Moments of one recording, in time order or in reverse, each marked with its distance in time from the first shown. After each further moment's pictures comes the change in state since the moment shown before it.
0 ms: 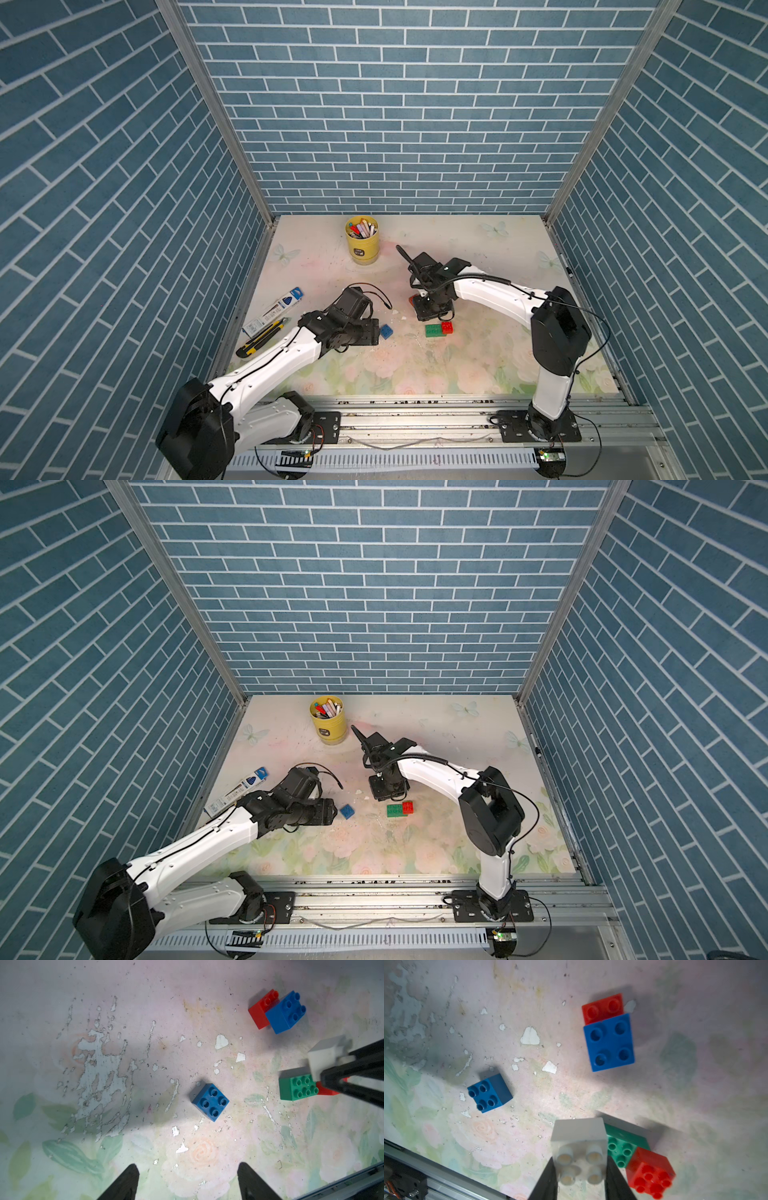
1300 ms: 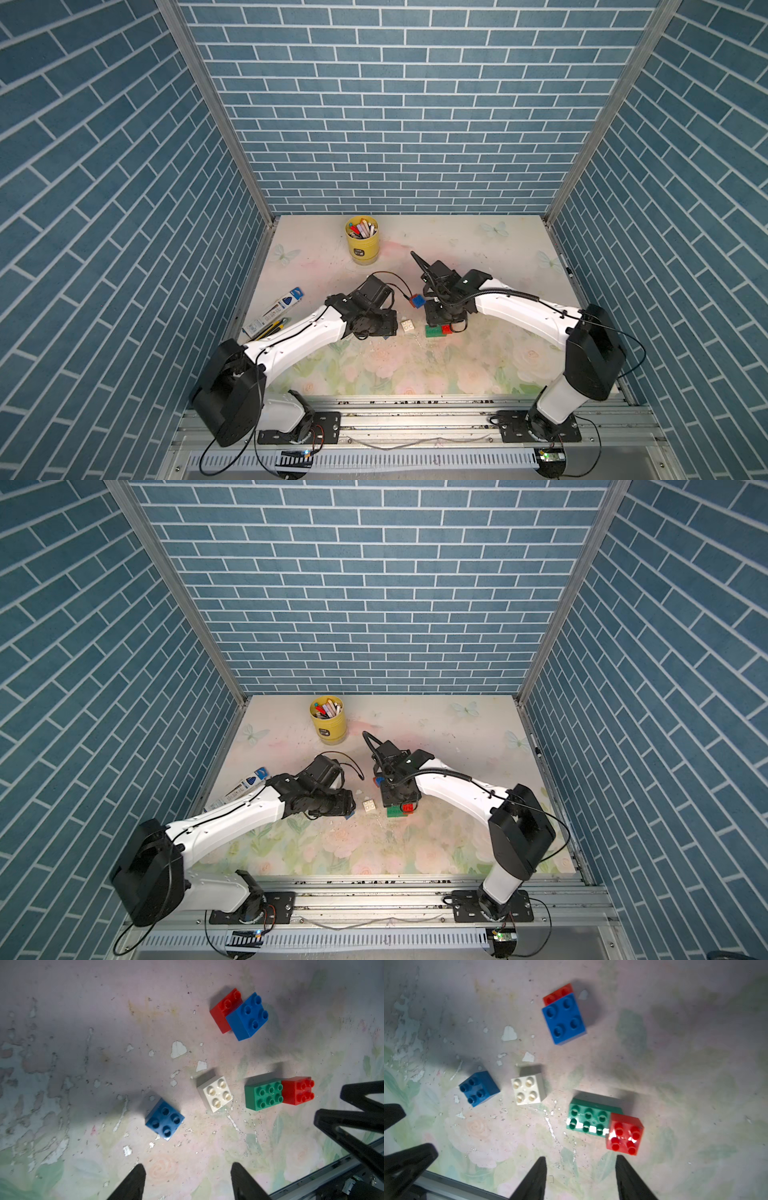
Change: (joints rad) left arm -0.090 0.294 0.221 0.023 0.071 -0.074; right arm -0.033 -0.282 -0.256 0.071 0.128 0.156
